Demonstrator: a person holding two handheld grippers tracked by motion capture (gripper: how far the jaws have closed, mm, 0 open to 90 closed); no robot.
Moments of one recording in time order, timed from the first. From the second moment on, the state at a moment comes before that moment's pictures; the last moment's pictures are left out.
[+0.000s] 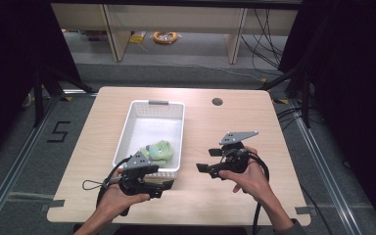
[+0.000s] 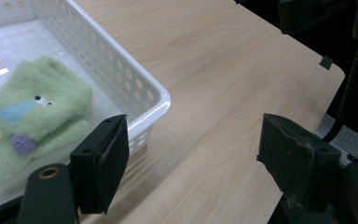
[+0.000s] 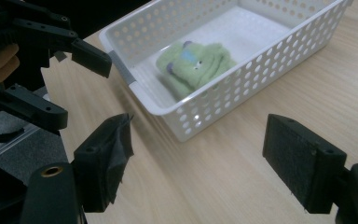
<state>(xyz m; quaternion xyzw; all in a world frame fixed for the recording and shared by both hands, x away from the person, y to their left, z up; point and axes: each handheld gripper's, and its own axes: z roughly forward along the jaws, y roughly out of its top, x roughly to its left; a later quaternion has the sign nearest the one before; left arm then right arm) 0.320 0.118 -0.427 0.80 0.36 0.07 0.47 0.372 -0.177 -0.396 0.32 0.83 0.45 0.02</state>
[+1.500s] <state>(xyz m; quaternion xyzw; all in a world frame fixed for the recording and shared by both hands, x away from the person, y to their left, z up) 0.290 0.111 -0.462 0.81 0.35 0.06 0.47 0.323 -0.218 -0.448 0.33 0.82 0.46 0.02</state>
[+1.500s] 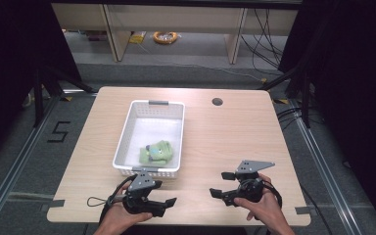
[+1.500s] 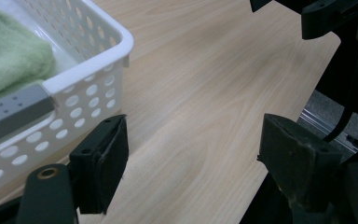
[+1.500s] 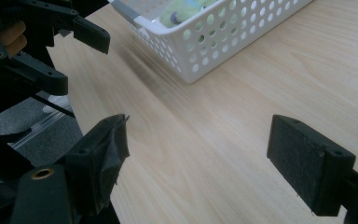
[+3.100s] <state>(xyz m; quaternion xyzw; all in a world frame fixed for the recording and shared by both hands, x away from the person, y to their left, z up) 0.259 0.109 -0.502 0.84 0.31 0.07 0.44 0.275 -0.229 -0.495 0.32 0.85 0.42 0.04</state>
